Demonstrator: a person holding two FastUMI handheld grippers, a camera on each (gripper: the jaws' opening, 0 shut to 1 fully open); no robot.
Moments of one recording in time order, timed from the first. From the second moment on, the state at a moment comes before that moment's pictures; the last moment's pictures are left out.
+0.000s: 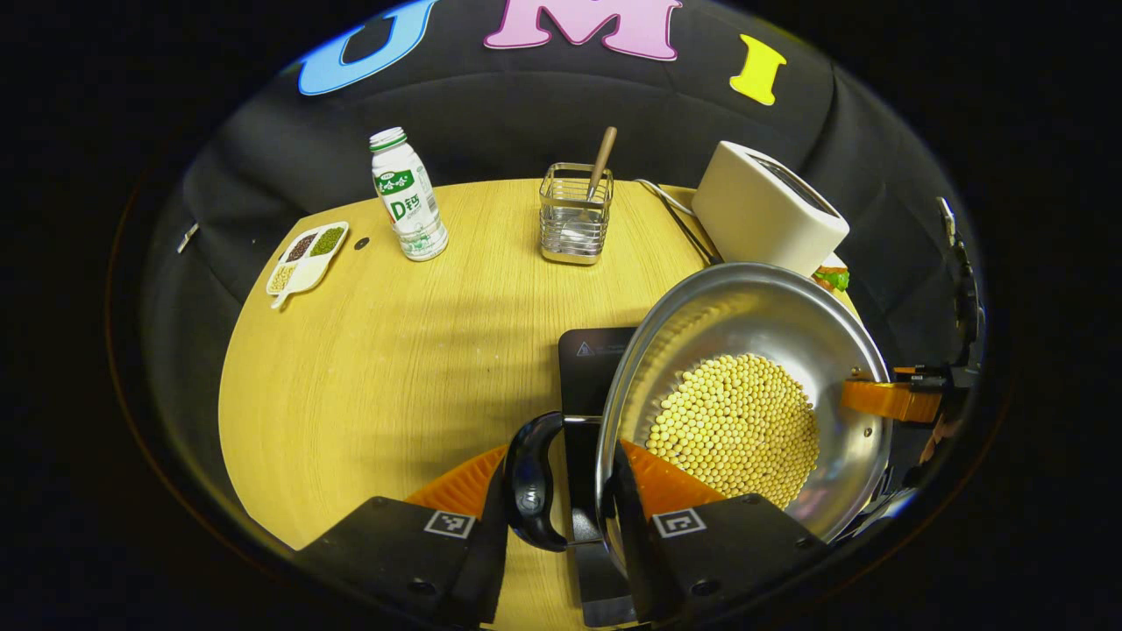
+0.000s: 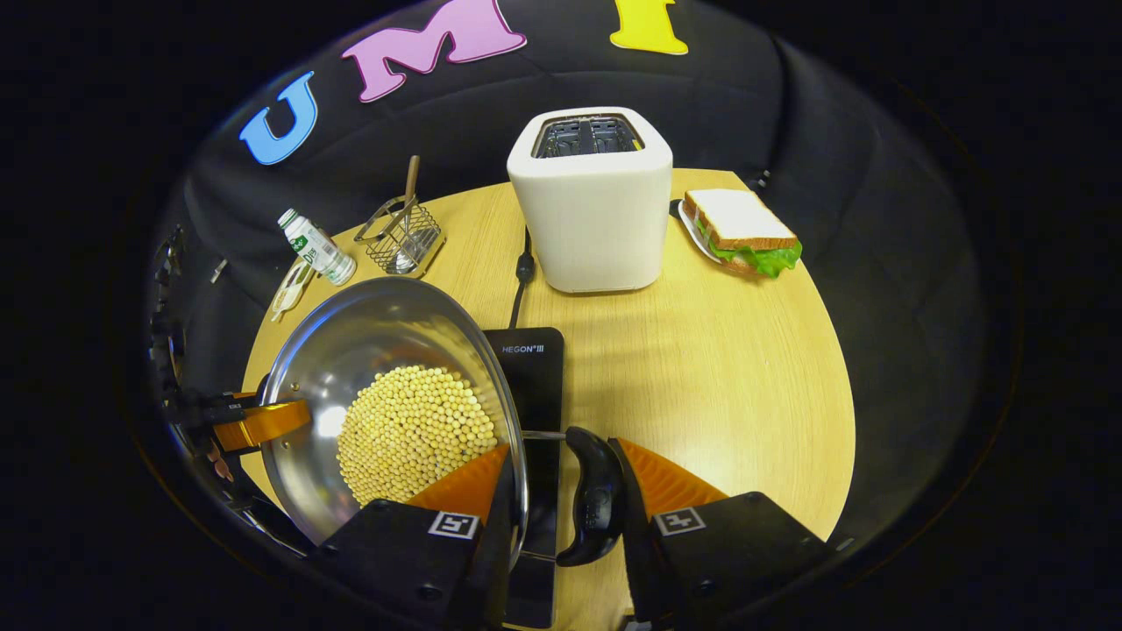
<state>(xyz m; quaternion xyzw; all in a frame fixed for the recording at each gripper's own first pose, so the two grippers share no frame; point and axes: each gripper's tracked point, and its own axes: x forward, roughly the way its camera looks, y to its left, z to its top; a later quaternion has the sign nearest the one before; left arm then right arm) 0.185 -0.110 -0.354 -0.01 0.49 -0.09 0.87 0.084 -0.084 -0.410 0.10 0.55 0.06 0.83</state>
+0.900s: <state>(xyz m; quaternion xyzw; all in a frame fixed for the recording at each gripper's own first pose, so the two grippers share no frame) 0.168 -0.102 -0.326 0.02 0.47 -0.09 0.88 0.086 -0.100 -0.378 0.13 0.50 0.01 0.85</state>
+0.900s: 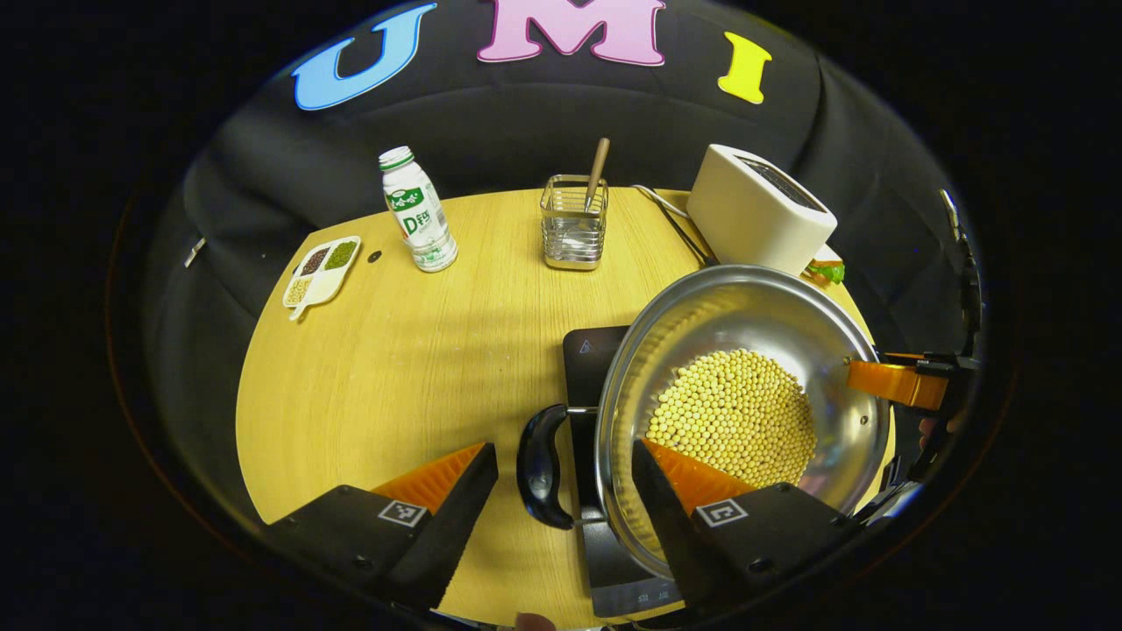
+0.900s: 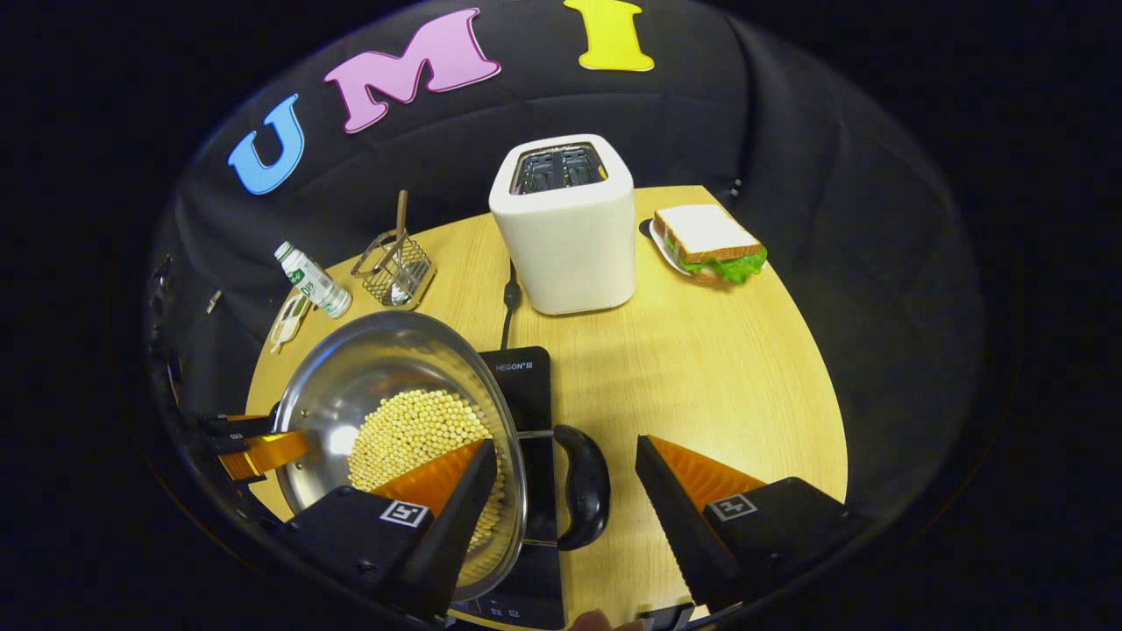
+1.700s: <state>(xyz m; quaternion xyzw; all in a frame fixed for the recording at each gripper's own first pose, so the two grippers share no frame) 0.153 -0.127 -0.113 0.00 0.19 -0.12 0.97 0.104 -0.121 -0.153 0.14 0.22 -0.04 0.96</state>
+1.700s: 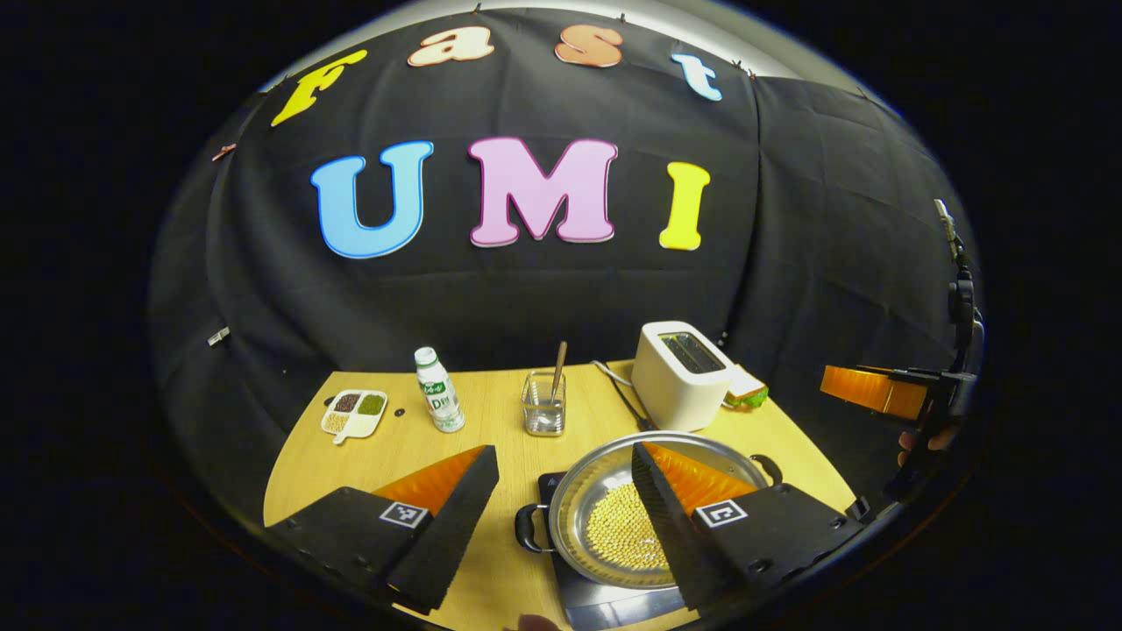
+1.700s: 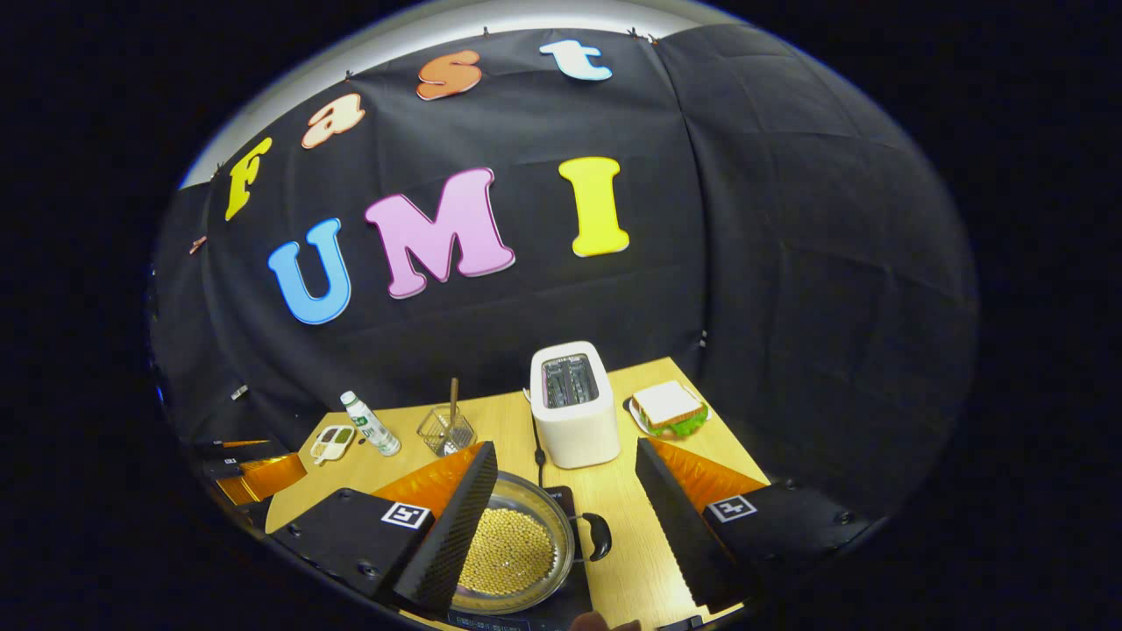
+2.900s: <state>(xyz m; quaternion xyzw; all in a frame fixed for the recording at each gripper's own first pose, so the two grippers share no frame) 0.063 -0.073 0.042 -0.01 -0.04 -0.05 1.00 0.028 -0.063 0.033 0.05 -0.02 -0.03 1.00</state>
